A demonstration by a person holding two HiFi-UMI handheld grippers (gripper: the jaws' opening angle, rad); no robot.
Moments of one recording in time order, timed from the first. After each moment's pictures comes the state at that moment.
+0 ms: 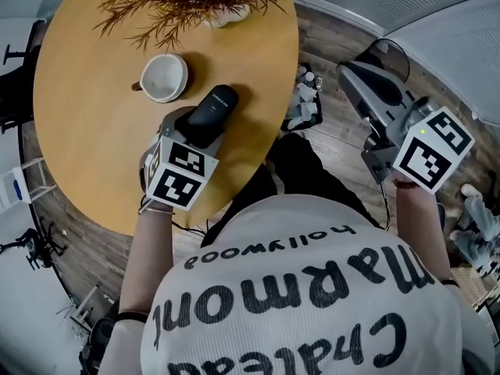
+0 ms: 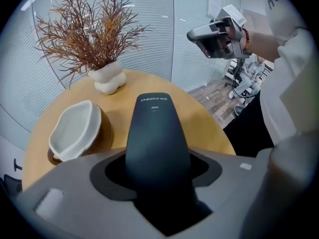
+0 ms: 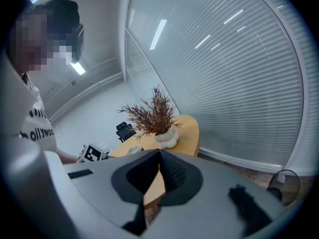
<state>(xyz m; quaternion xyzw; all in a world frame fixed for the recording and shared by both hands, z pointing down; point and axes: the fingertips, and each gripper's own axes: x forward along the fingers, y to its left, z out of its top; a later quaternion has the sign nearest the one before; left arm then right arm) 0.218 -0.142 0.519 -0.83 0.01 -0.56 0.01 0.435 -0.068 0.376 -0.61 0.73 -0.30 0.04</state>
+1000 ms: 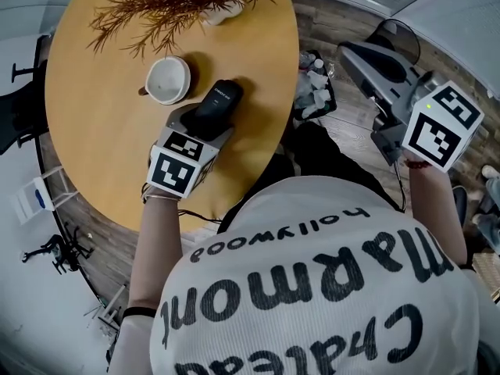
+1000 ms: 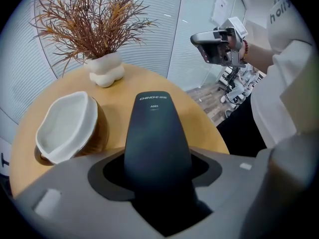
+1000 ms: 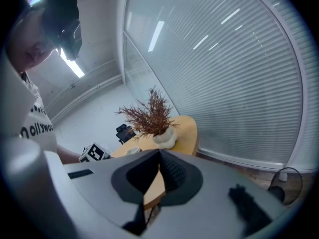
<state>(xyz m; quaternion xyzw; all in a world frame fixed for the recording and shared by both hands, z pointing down) 0.221 -0.143 0.523 -0.82 -0.03 -0.57 -0.04 0.444 -0.069 0.383 -0.61 0.73 -0.30 0.05</state>
